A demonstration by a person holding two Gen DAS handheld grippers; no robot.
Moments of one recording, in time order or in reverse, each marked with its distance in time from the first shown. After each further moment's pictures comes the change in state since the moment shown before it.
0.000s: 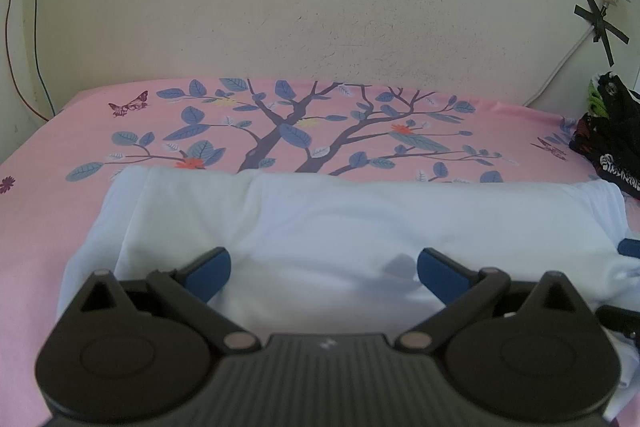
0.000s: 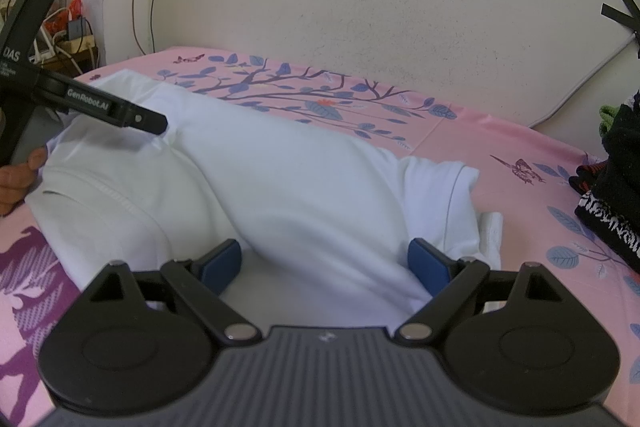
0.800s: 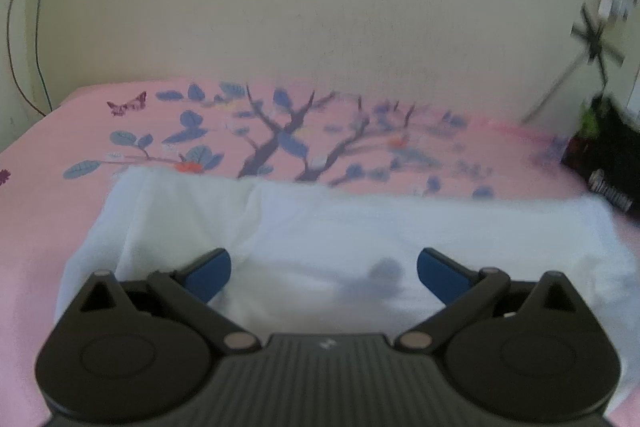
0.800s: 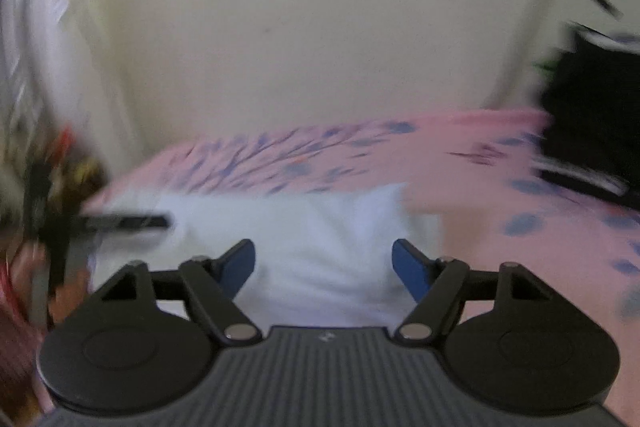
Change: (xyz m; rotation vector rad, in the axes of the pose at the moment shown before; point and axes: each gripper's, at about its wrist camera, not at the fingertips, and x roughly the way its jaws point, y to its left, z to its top) left arm -0.010 0.007 -0.001 -0.060 -0.067 -0.053; right arm -0.065 -0.067 -0.006 0.413 -0.125 0.062
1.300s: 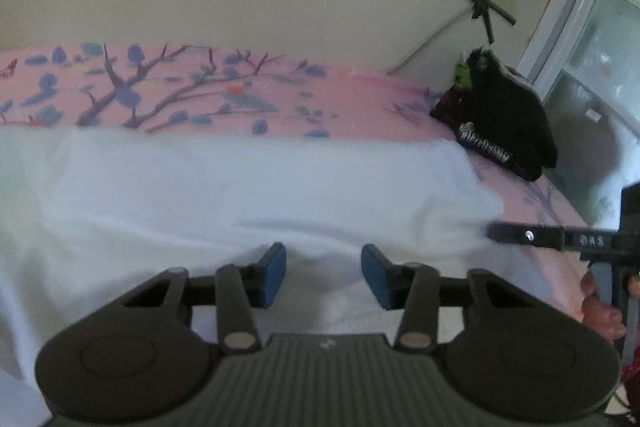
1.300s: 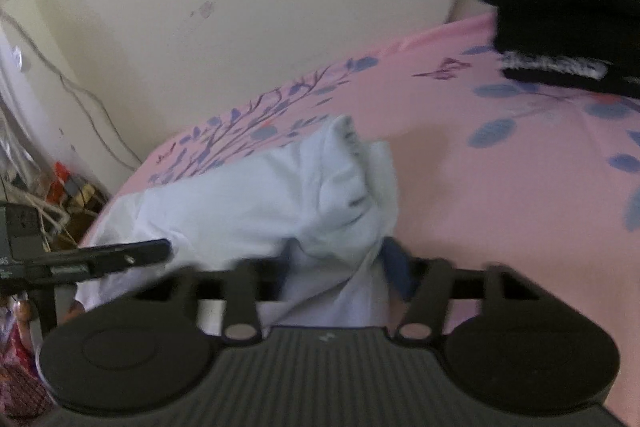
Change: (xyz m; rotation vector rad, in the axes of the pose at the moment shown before) left arm 0.007 -0.074 -0.019 0.055 0.146 -0.327; right arm 0.035 -0.020 -0.016 0.158 0.149 0.029
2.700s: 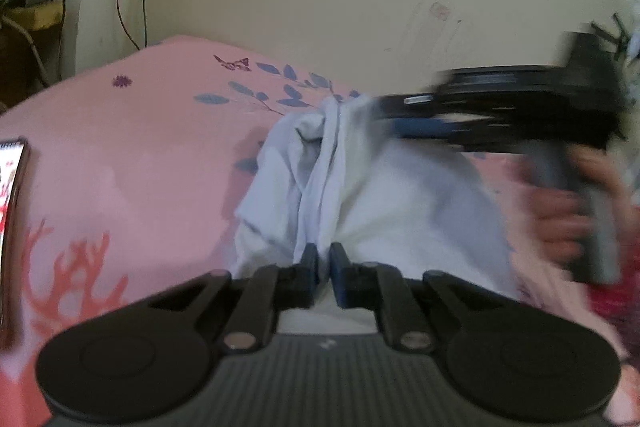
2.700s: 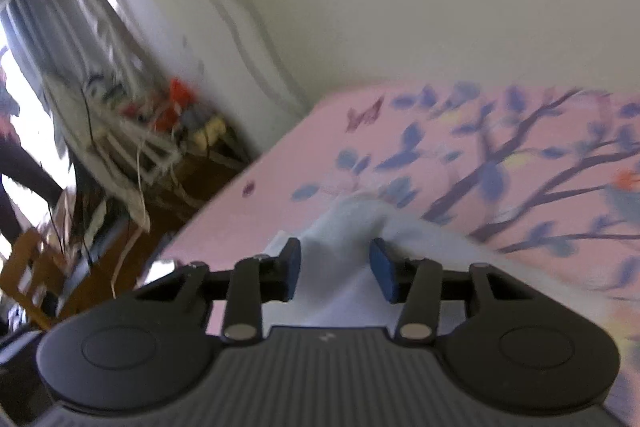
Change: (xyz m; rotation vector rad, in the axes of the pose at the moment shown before) left arm -0.147 0.098 -0.072 -0.301 -0.192 0.312; right arm 0.214 0.272 0.066 -0.257 0.266 0.421
